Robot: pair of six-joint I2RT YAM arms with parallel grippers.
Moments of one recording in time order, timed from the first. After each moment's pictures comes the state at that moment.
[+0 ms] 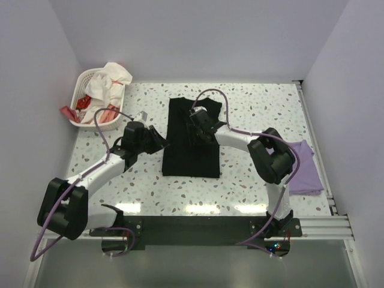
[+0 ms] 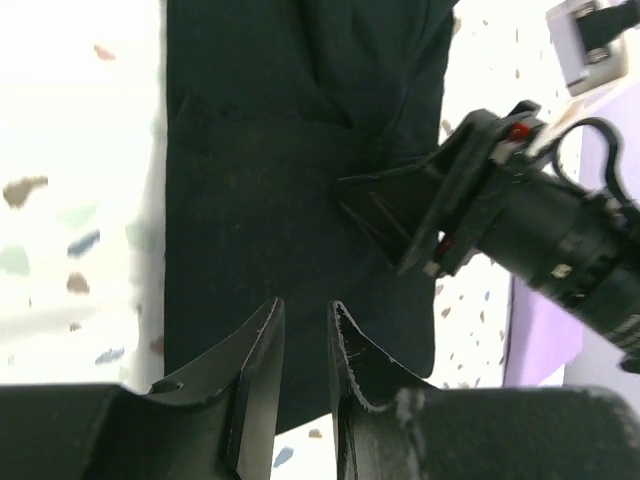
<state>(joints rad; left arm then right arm) -0.34 1.31 0.70 0.02 0.17 -0.78 0.68 2.05 1.40 -0.26 0.15 0.38</state>
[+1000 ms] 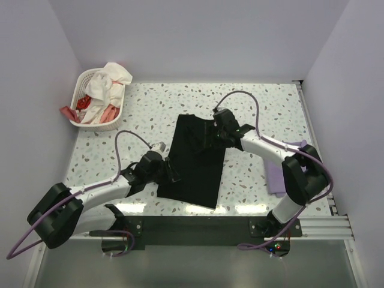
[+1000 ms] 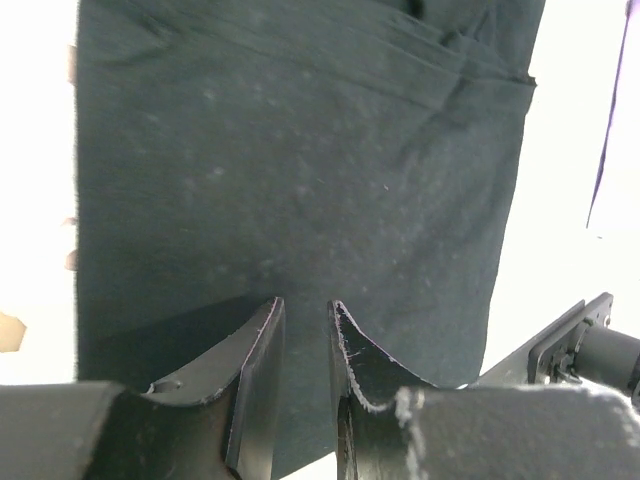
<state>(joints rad) -0.69 1.18 0.39 0.03 0.09 -0.89 0.63 1.65 1.10 -0.35 0.05 0.51</state>
